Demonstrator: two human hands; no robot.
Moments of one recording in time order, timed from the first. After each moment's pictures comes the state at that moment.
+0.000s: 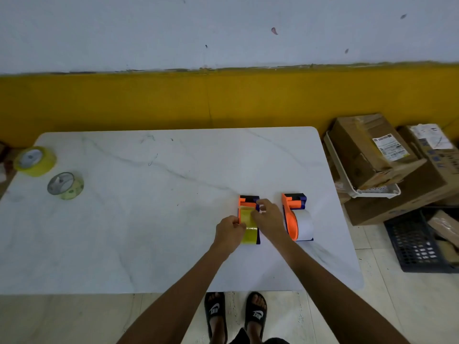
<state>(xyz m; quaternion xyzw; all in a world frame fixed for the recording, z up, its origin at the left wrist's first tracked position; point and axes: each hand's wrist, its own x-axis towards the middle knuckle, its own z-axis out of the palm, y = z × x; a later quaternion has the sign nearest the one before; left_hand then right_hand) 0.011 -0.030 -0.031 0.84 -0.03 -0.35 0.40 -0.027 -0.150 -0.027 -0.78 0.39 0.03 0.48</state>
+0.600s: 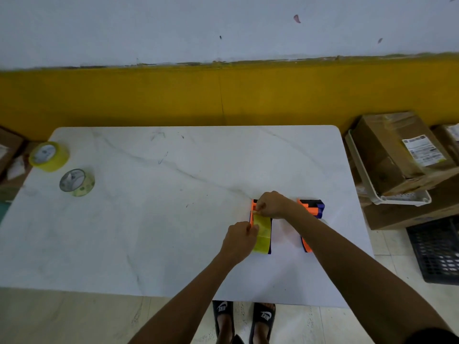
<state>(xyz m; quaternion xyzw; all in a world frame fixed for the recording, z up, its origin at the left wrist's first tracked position) 0.023 -0.034 -0.044 0.87 -0.13 -0.34 0.32 0.050 -0.203 -0.041 -0.91 0.08 0.32 0.24</state>
